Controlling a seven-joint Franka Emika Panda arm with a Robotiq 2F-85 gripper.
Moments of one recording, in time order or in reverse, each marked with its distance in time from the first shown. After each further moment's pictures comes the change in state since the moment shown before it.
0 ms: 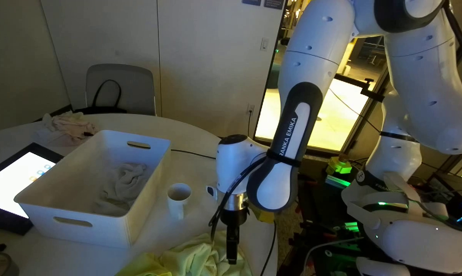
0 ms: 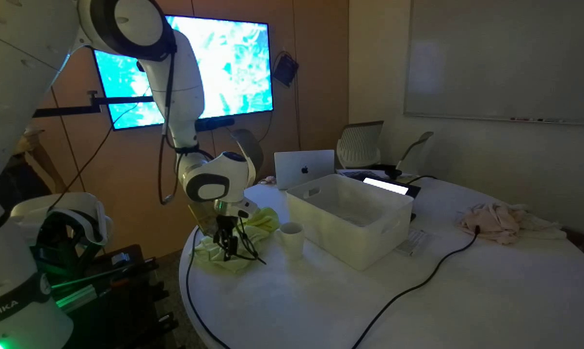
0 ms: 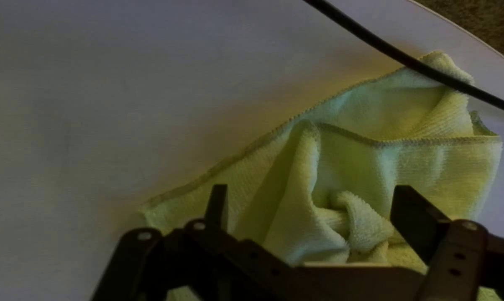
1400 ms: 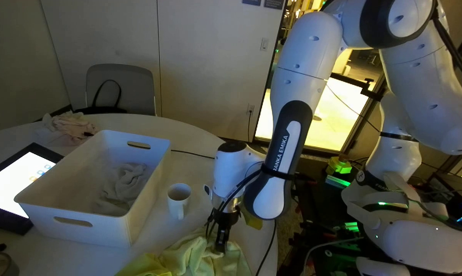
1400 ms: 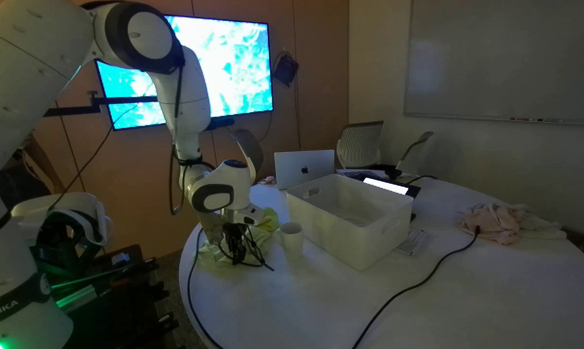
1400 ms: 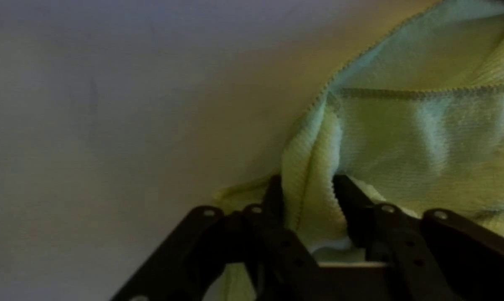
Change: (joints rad) arm 0.078 0.079 -0.104 0.050 -0.060 0.122 0.131
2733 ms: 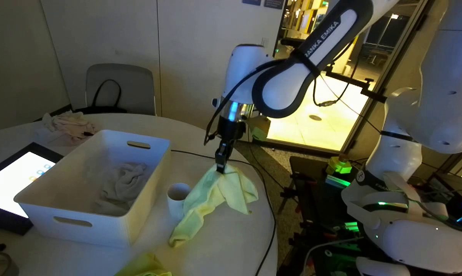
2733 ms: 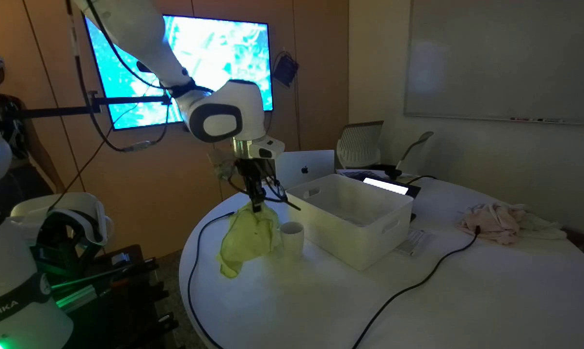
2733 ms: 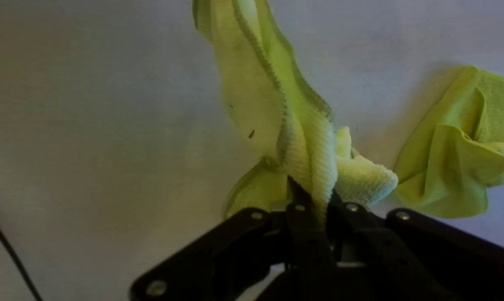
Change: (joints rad) arm -0.179 -0.606 -0.036 -0.170 -0.005 -0.323 -0.033
